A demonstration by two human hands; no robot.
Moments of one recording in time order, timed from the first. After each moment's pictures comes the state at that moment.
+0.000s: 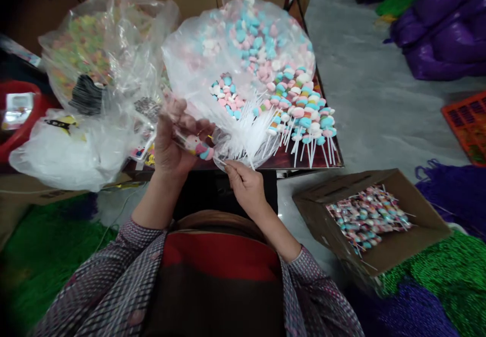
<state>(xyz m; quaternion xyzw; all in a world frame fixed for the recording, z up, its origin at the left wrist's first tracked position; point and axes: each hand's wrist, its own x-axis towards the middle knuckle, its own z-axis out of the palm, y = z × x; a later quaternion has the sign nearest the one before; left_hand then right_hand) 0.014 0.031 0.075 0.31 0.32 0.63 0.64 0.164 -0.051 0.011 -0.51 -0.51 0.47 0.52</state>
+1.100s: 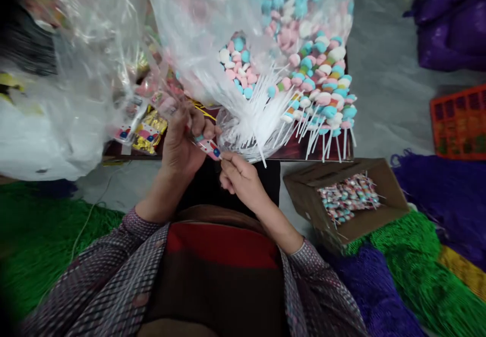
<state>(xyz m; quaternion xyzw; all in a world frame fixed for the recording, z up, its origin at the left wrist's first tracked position) 0.006 0.021 0.046 0.20 0.35 0.62 0.68 0.143 -0.051 0.018 -0.48 -0.39 0.68 0.40</state>
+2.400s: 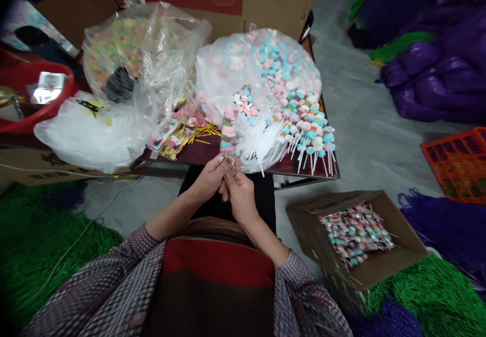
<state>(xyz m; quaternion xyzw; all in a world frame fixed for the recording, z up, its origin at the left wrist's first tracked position) 0.012 -0.044 0.030 0.43 0.42 0.40 0.69 0.115 -0.077 0.008 -0.43 -0.35 0.64 0.53</state>
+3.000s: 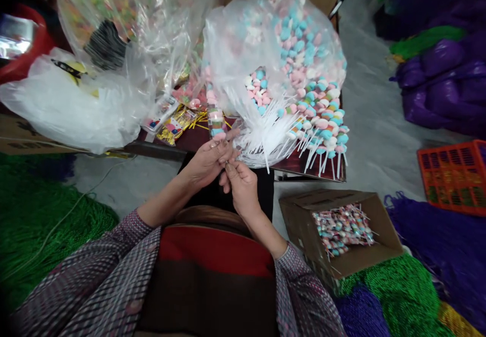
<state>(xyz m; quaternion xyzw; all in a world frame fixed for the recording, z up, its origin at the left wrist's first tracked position) 0.007 -0.026 0.031 0.24 0.32 0.52 0.75 0.113 -0.070 0.006 -0.46 -0.37 0.64 0.49</state>
